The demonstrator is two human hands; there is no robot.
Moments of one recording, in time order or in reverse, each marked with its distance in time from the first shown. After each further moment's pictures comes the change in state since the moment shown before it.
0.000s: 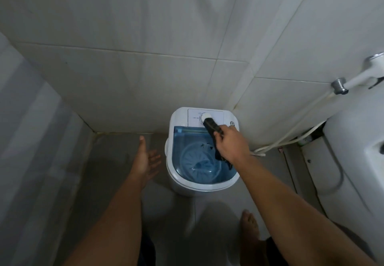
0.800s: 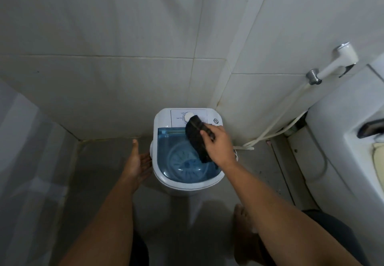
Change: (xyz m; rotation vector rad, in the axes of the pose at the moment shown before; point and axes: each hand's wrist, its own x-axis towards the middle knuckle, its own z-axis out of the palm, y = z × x) left_hand 0.000 -0.004 0.025 0.067 -0.044 0.036; right_hand -0.021 0.013 0.002 0.477 0.152 0.056
